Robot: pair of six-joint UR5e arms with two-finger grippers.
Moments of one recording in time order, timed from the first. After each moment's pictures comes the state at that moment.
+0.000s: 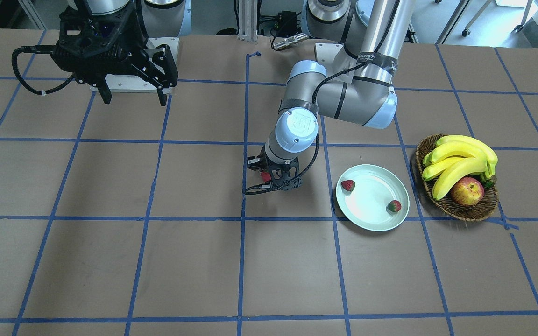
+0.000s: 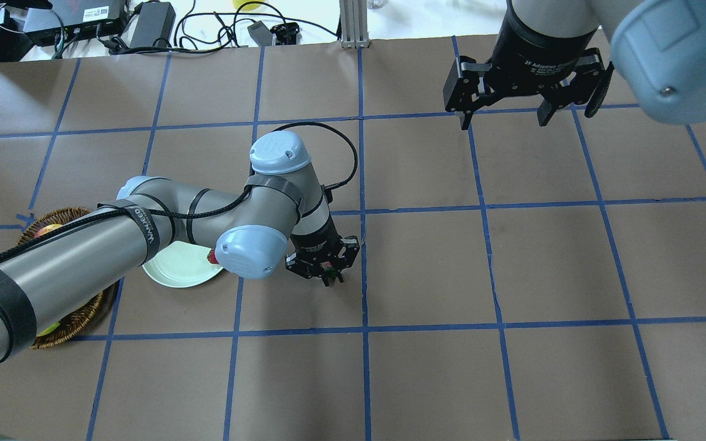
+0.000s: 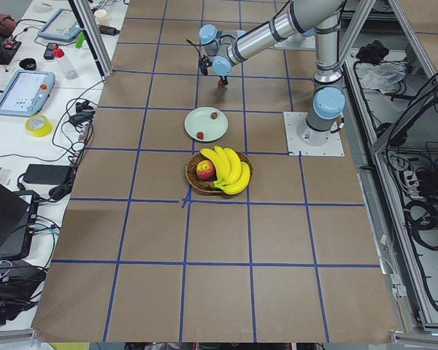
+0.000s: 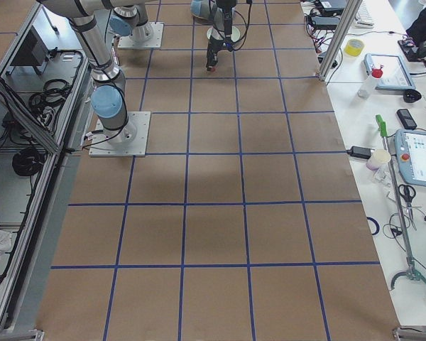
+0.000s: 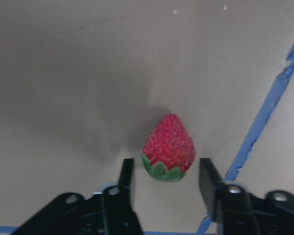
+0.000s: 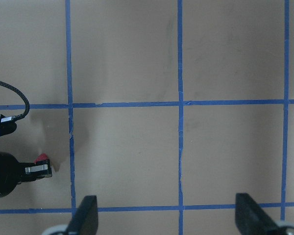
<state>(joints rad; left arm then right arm) -1.85 -1.94 -1.94 -1.05 1.36 -0.47 1.71 -1.59 1.50 -1.58 -1.60 0.14</state>
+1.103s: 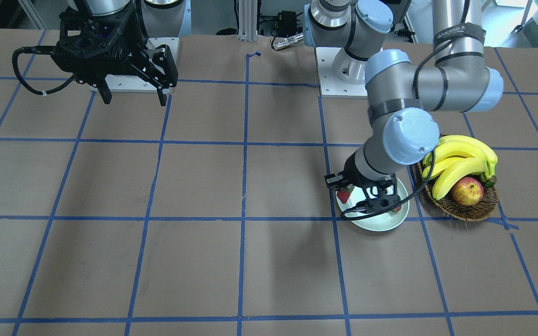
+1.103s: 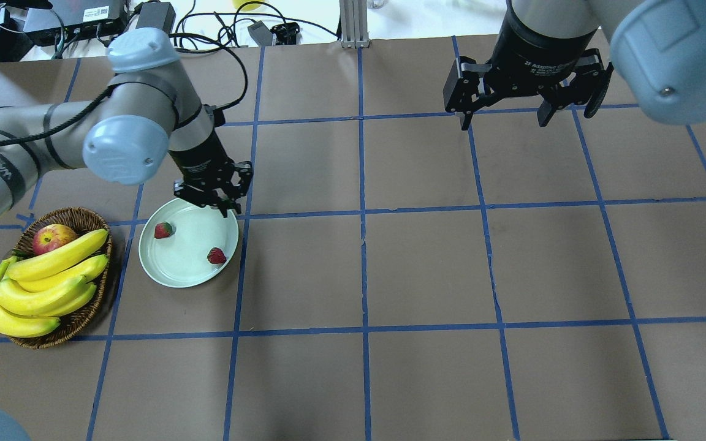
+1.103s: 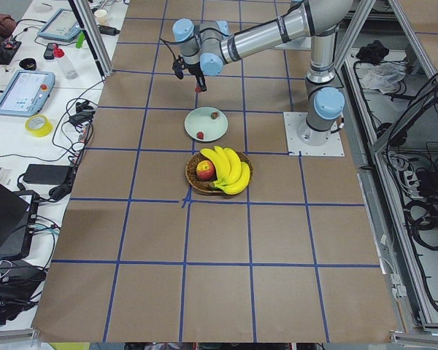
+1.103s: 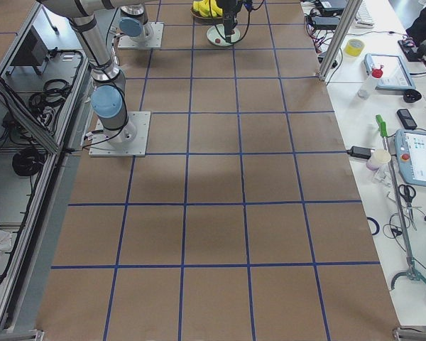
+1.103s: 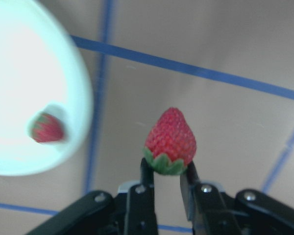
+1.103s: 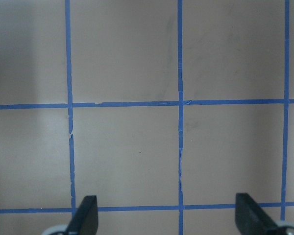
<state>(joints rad) -1.50 -1.85 -1.75 -1.34 1.53 -0.17 1.71 -1.59 1.50 -1.58 -1.60 0.14</state>
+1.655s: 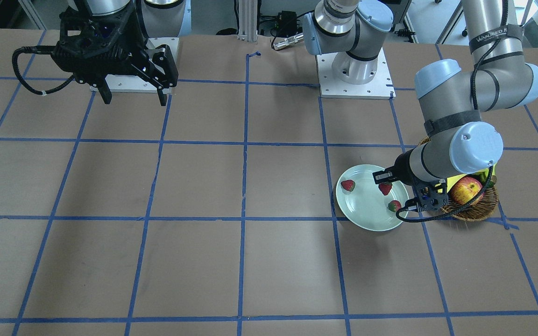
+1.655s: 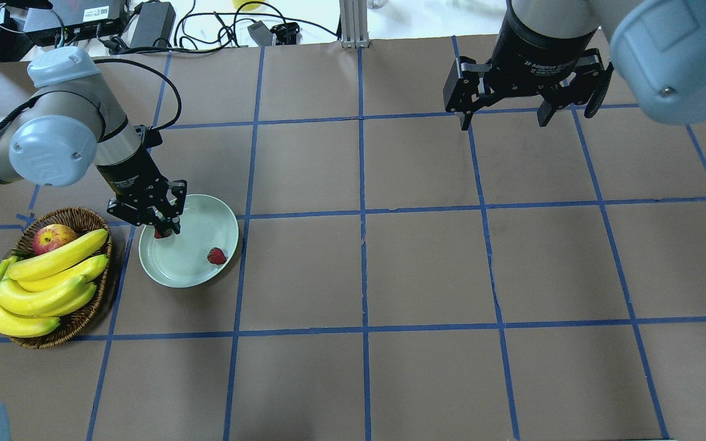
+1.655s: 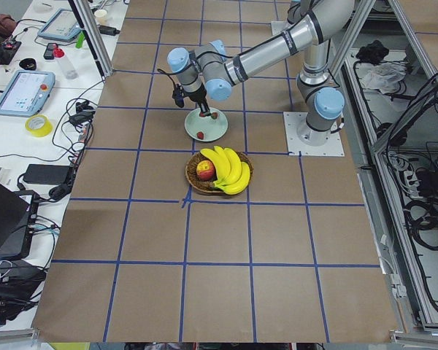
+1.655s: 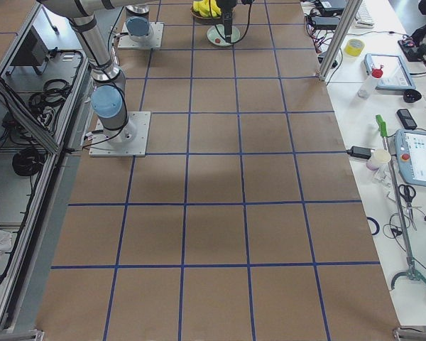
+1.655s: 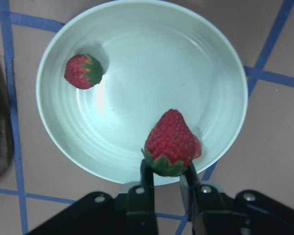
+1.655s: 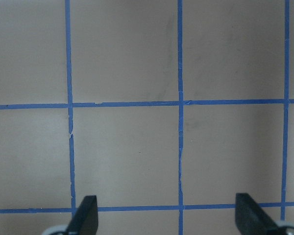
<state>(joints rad) -1.34 -1.85 -1.80 -1.41 1.57 -0.05 1.71 -1.59 1.50 -1.58 -1.60 0.14</state>
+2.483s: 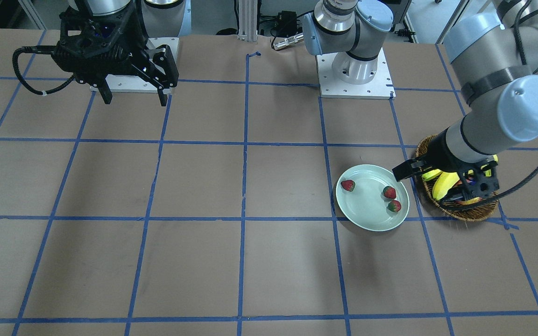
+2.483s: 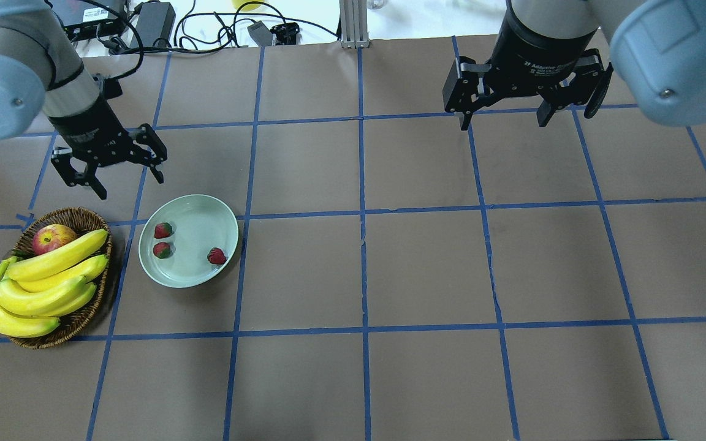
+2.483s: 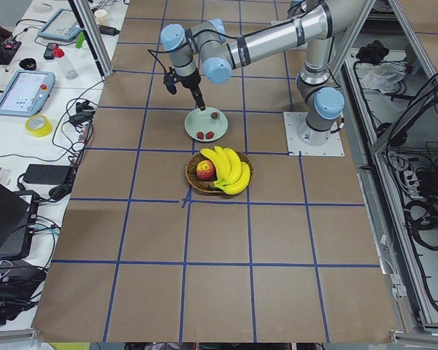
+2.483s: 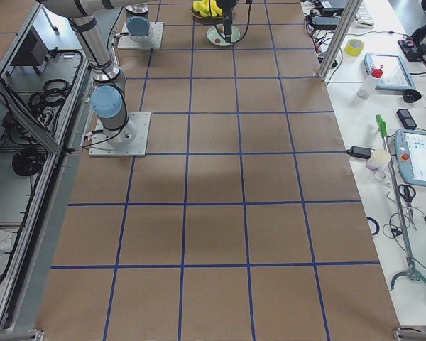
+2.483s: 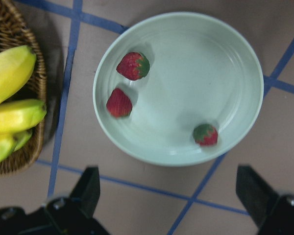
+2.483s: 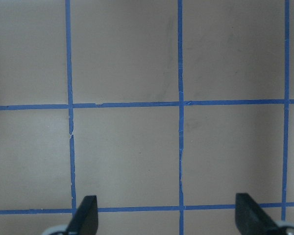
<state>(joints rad) -1.34 -1.78 -1.56 -1.57 1.63 -0.10 1.71 -1.59 1.50 -1.58 -1.60 0.15</state>
